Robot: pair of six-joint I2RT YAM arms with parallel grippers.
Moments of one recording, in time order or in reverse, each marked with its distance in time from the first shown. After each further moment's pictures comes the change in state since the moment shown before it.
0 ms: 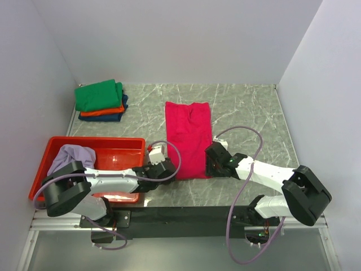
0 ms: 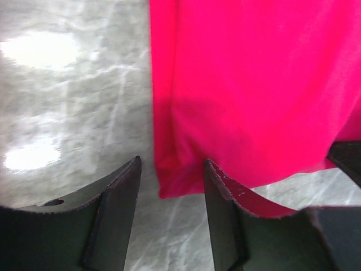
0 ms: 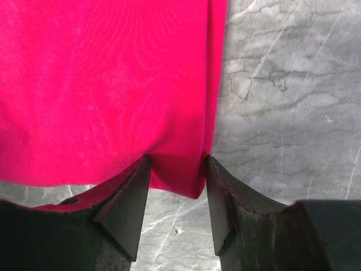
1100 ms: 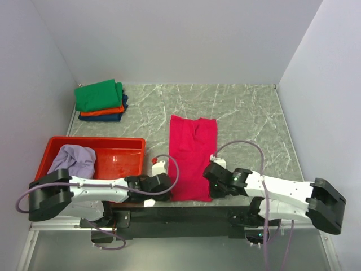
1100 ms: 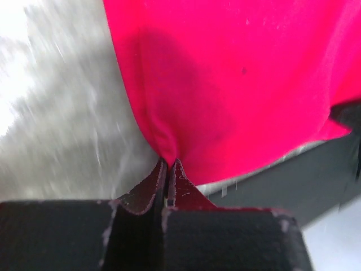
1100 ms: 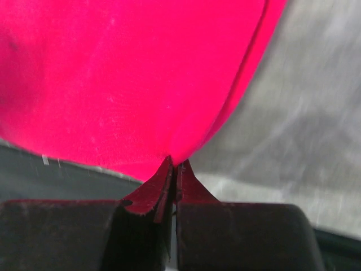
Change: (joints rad) left arm -0.137 -0.149 -0.090 -0.081 0.234 0.000; right arm 0.294 -0.210 -0.069 -0.240 -0.043 0.185
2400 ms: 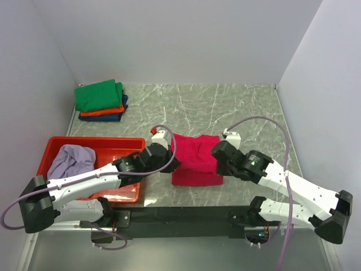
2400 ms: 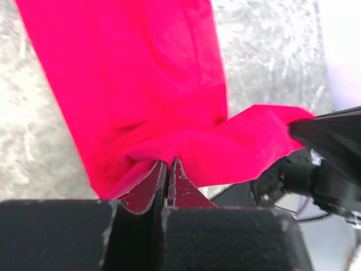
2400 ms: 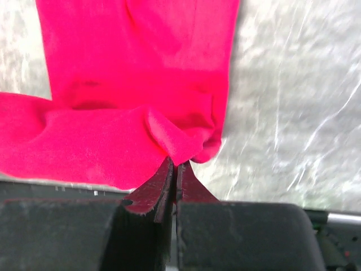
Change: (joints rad) left arm 0.187 -0.122 0.268 -0.034 0.033 0.261; right arm -0.073 -0.114 0.381 -0.380 0.280 -0.025
